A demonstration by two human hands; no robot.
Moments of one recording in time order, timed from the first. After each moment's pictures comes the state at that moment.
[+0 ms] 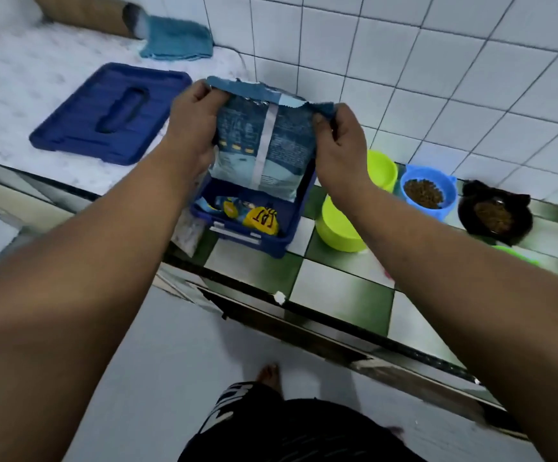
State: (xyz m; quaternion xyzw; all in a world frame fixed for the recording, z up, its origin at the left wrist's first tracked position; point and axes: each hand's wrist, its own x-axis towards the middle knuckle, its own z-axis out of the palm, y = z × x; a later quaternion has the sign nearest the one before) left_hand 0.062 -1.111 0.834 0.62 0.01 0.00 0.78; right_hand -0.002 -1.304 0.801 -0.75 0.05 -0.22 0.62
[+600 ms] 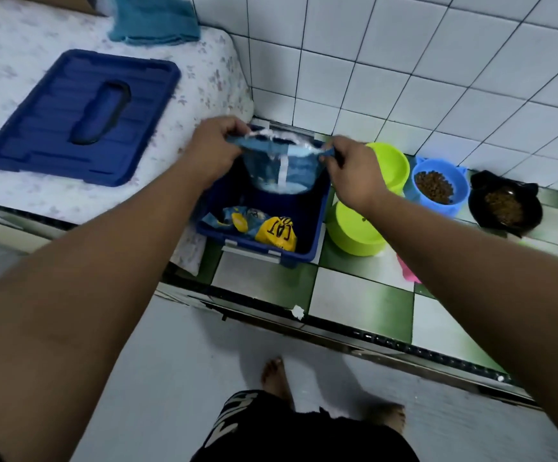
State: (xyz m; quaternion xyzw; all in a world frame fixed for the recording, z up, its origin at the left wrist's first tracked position) left_hand 0.136 -1.083 0.749 0.87 -0.12 -0.07 0.48; right_hand 0.045 -1.325 0.740 -0.92 0.03 -0.12 0.37
